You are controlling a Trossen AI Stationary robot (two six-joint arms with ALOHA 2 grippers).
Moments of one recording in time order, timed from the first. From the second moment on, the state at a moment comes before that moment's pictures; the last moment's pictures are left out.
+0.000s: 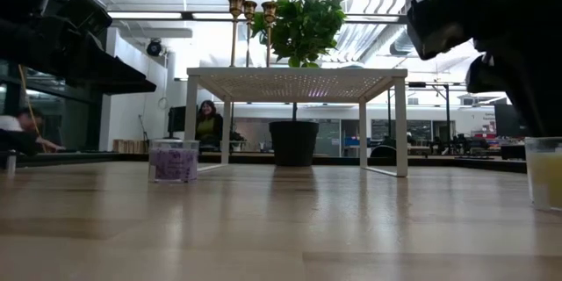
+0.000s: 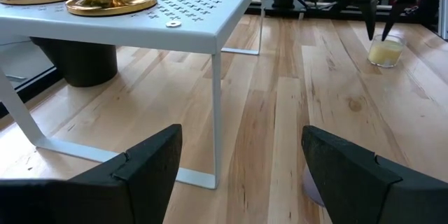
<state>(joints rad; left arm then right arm) -0.16 0.40 0.01 0.15 -0.37 -0.09 0.46 1.72 1.11 -0.78 -0.14 0.92</state>
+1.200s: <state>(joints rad) -0.16 0.40 0.01 0.15 -0.37 -0.09 0.47 1.72 1.11 -0.74 -0.12 0.75</state>
